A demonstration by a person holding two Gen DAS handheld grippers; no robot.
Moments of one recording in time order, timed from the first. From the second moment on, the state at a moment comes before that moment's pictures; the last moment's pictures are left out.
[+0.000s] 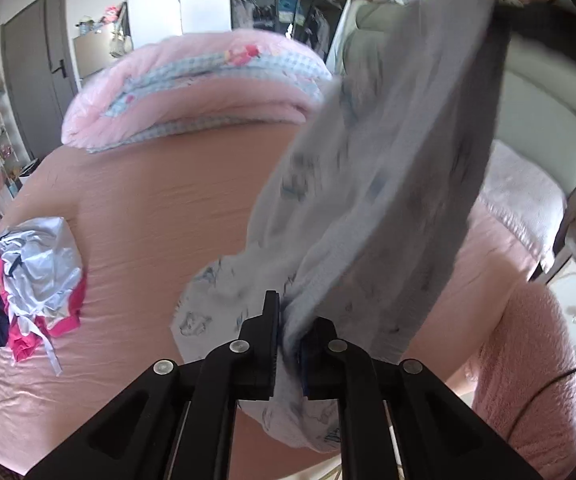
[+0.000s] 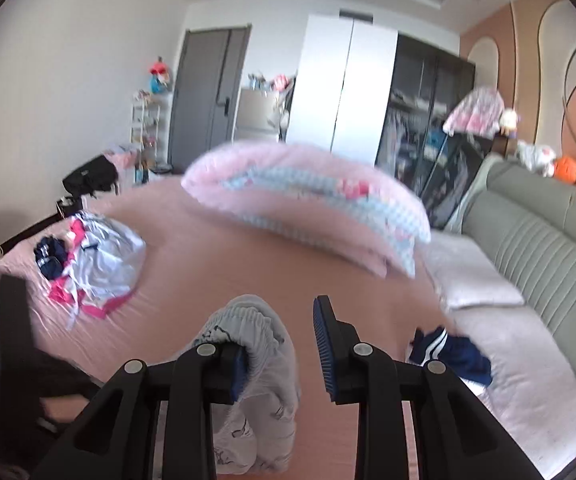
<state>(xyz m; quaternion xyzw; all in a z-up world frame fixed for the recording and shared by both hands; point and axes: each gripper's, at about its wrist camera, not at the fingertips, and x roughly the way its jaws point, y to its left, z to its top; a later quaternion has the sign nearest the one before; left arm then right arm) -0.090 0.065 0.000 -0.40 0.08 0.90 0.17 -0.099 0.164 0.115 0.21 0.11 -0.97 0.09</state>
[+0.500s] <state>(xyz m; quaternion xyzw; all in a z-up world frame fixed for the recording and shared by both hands) -0.080 0.039 -0.026 -0.44 0.07 0.89 0.10 -0.099 0.237 0.118 0.27 -0.07 -0.96 0.07</state>
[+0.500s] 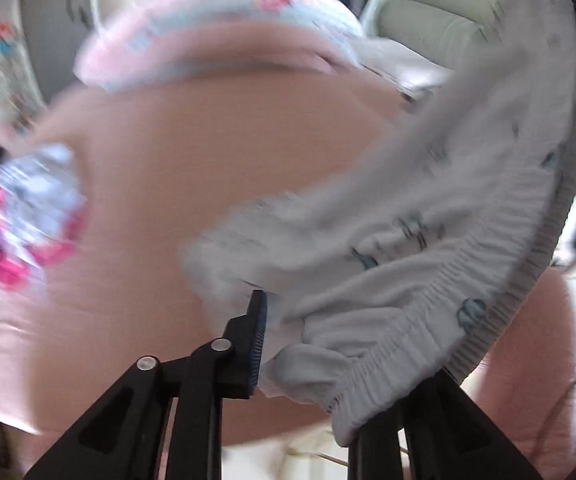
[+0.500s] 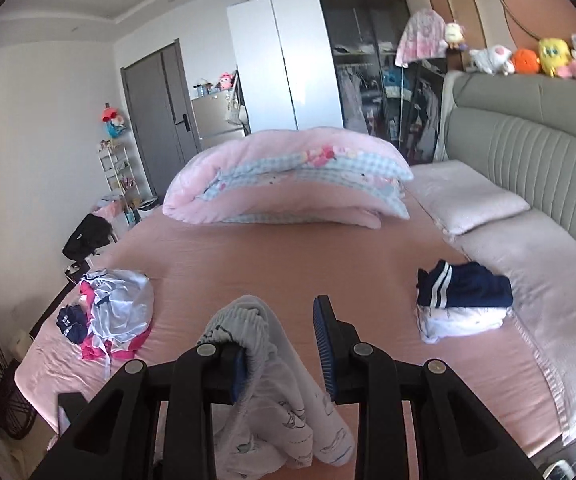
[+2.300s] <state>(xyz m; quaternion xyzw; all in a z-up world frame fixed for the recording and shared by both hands) -0.085 0.045 0.018 -0.43 0.14 0.88 0.12 -0.109 0.230 0.038 0.34 0.03 -0.94 0.01</state>
